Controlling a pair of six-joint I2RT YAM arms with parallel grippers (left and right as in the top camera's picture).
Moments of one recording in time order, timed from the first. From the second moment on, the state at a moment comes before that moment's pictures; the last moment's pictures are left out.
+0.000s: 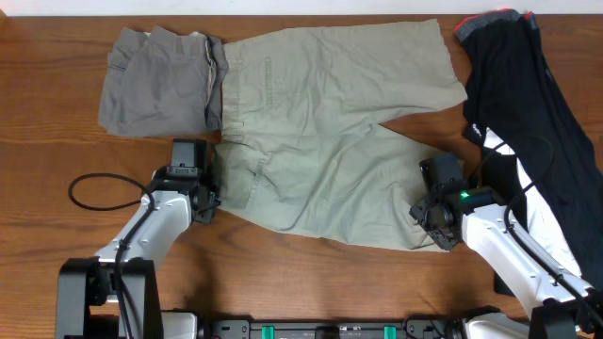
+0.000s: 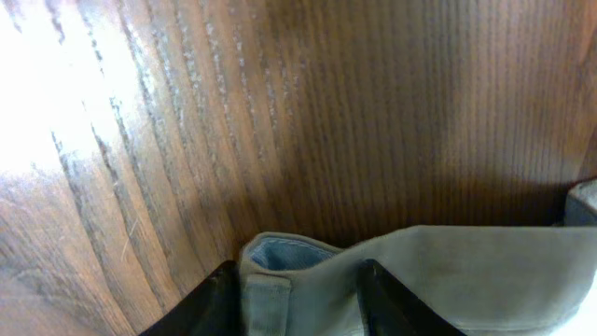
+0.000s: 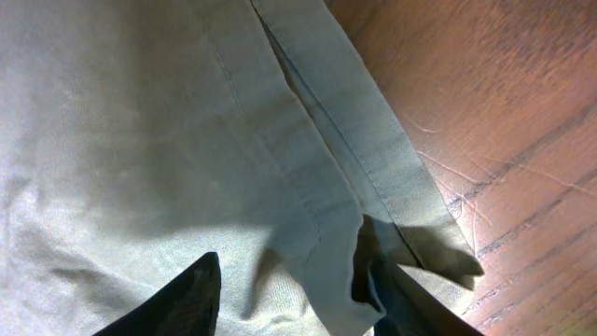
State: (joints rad) left arm -0.05 1.51 0.68 -0.40 -0.06 -1.40; right arm 0.25 1.38 0.66 -0.71 0.12 1.16
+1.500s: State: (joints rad) left arm -0.05 1.51 0.68 -0.43 0.00 -1.20; right arm 0.17 1.38 0.55 -0.51 0.04 1.11
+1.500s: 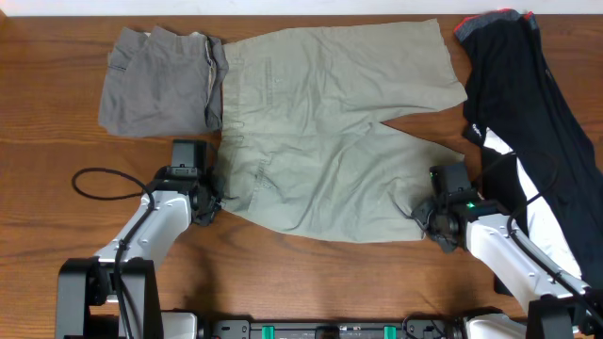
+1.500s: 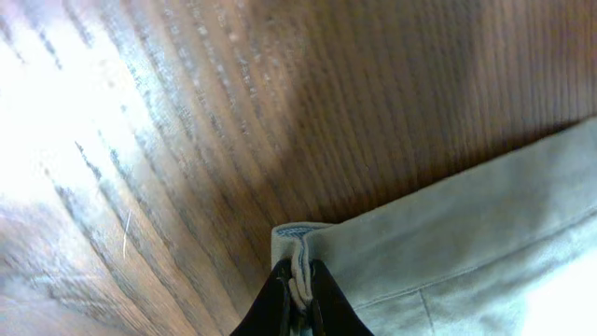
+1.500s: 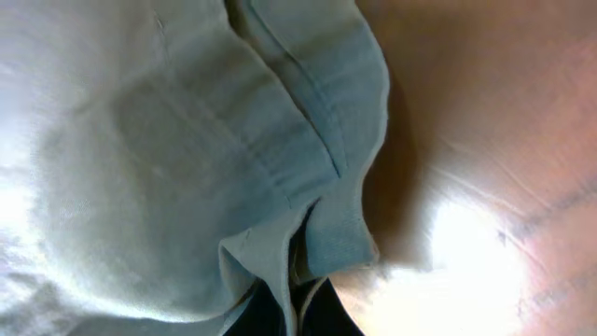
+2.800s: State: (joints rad) left arm -0.05 0.58 0.68 -1.03 0.05 -1.03; right arm -0.07 0.83 0.93 -1.22 0.02 0.78
